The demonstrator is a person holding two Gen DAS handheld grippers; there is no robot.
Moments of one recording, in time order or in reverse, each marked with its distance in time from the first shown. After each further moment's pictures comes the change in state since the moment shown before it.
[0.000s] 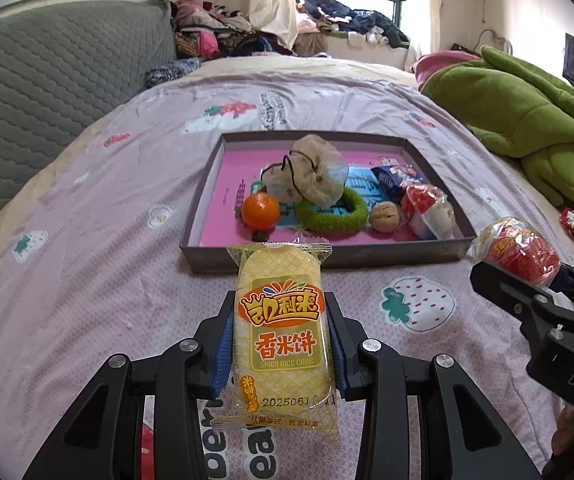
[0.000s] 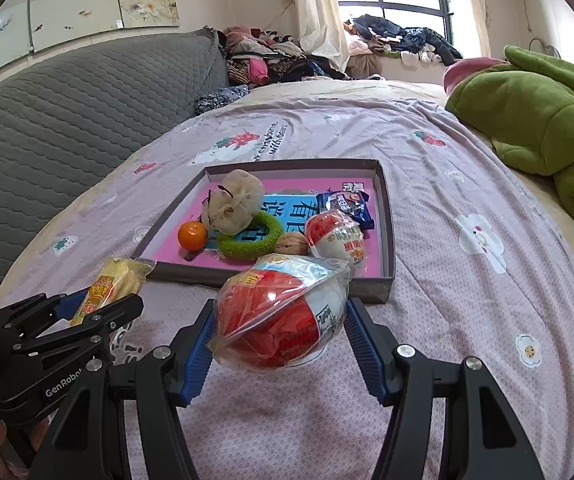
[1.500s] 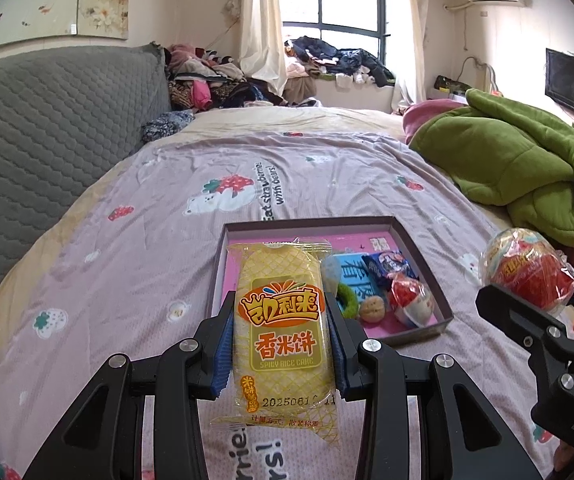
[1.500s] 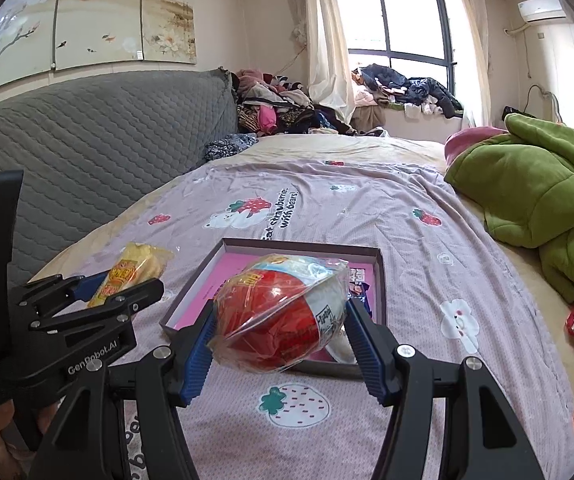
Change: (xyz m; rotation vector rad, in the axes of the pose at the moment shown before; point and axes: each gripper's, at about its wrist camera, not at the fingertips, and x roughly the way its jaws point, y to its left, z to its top) left arm -0.045 0.006 0.075 0.033 -0.154 -0.023; right arm -0.052 0.029 0.058 -0.063 -0.162 -0.029
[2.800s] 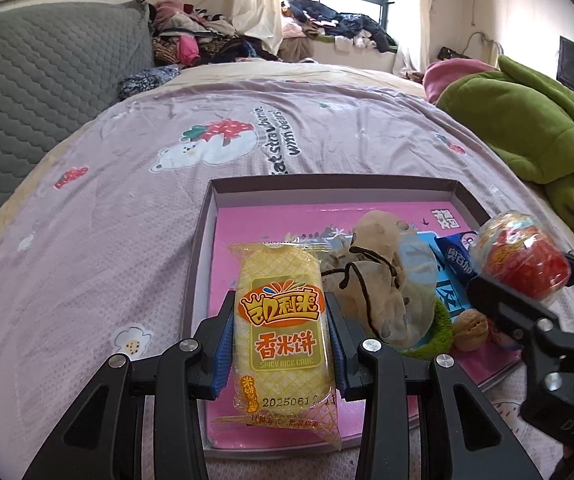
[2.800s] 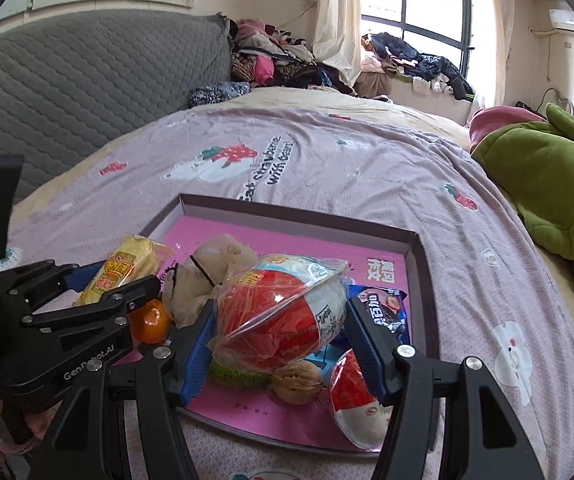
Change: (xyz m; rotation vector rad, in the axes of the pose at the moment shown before) left arm 0.173 0.038 -0.005 -0.010 0.133 -0.049; right arm 0.168 0.007 -0.003 -0.093 0.157 -0.071
